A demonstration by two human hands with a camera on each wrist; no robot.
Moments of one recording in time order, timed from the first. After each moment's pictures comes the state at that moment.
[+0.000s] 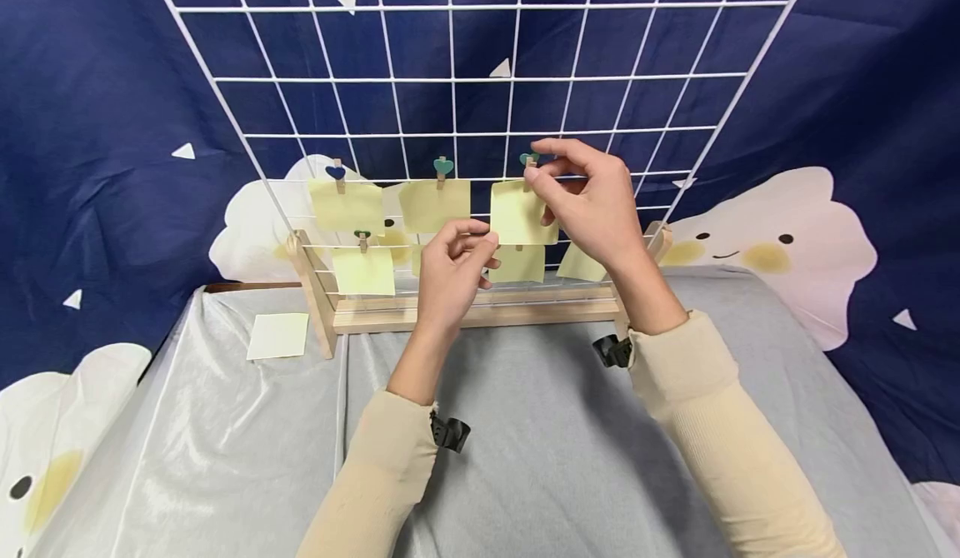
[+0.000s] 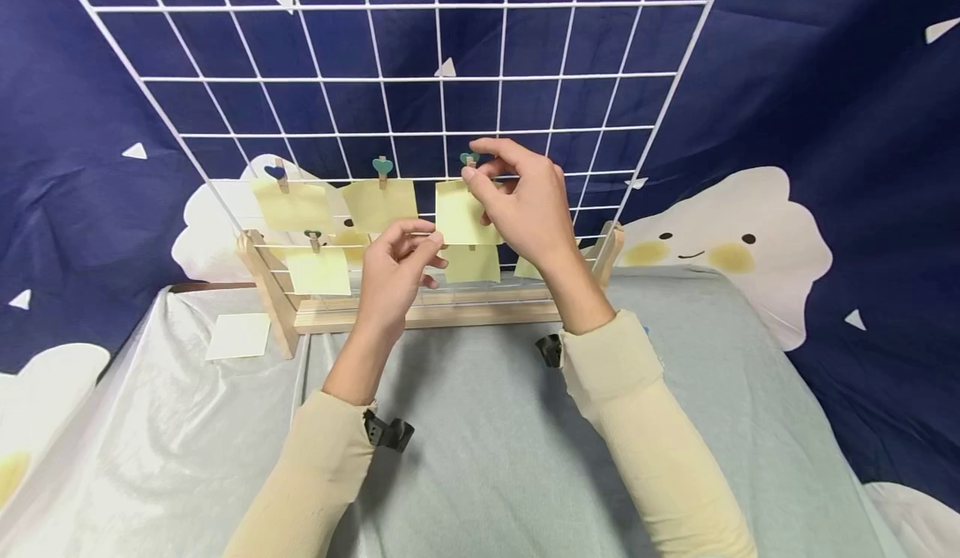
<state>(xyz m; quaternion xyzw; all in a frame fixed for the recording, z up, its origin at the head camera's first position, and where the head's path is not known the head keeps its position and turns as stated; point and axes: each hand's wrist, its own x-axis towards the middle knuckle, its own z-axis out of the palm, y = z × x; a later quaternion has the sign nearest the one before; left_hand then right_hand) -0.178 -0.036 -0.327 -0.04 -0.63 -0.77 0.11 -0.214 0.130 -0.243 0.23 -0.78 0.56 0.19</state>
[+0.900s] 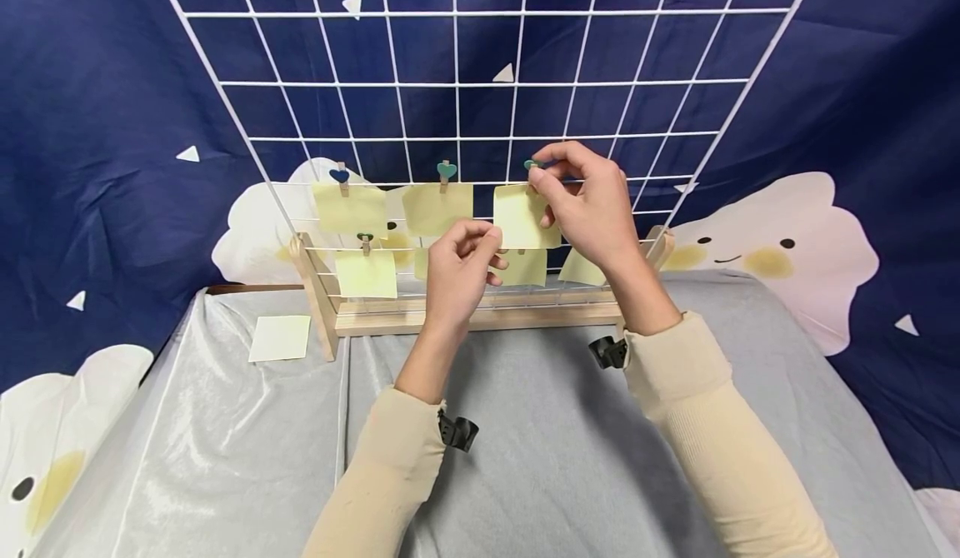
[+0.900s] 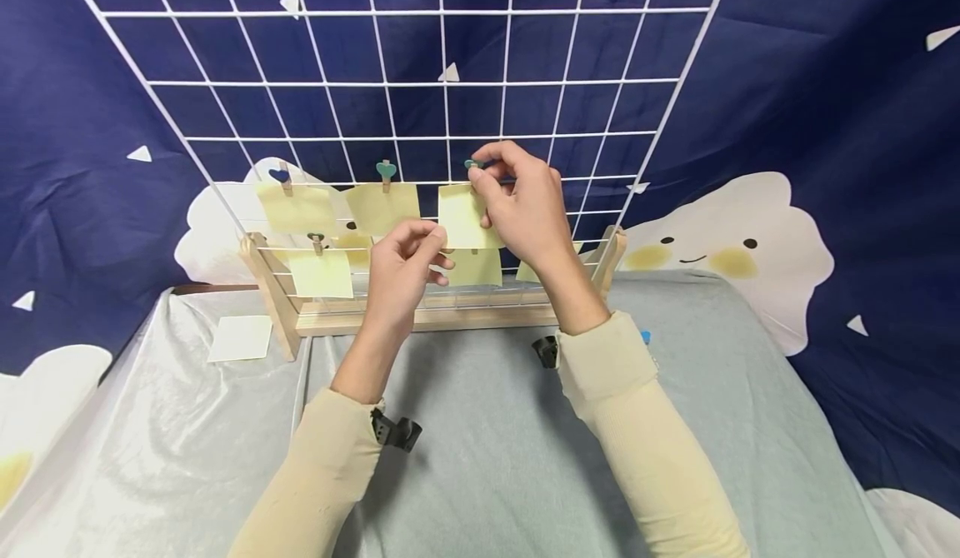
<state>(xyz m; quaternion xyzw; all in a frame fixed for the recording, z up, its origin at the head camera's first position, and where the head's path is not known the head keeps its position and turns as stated) -0.181 -0.028 -0.320 -0.04 -0.63 -0.77 0.12 -0.216 0.125 -0.242 0.21 -0.80 0.53 0.20</state>
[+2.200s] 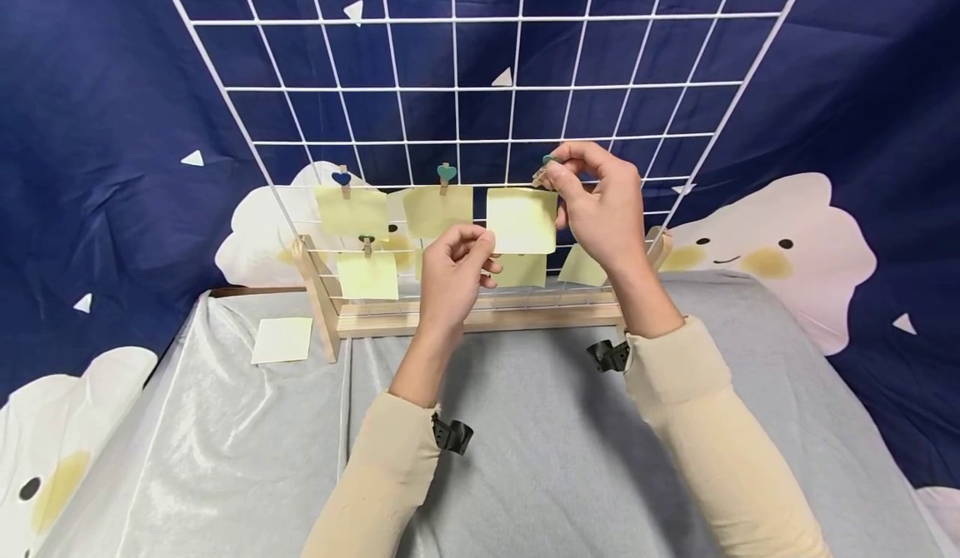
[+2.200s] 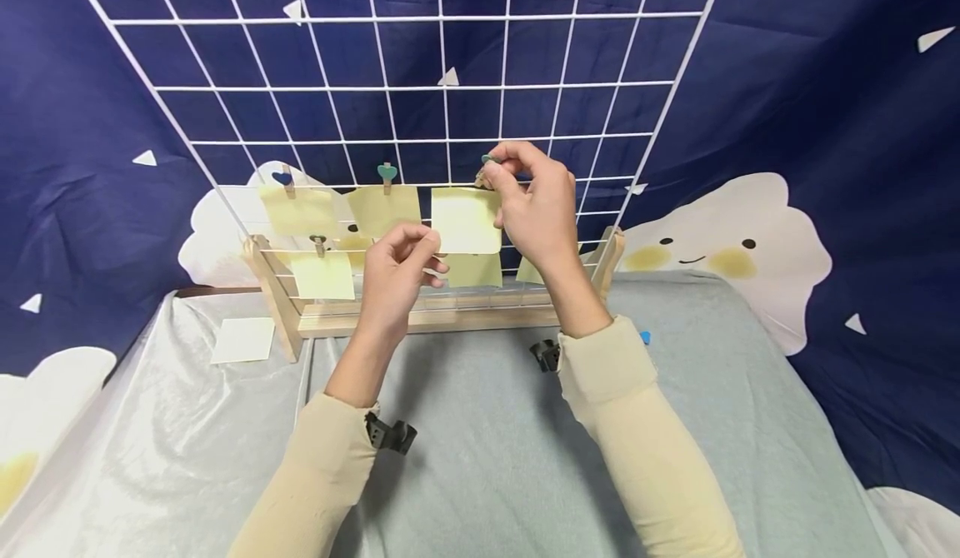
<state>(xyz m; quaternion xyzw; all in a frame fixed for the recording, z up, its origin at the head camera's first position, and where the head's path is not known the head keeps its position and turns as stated) -0.175 -0.035 -0.320 -0.03 -0.63 -0.77 0.11 -0.212 0.129 -0.241 0.19 -0.77 0.56 0.25</state>
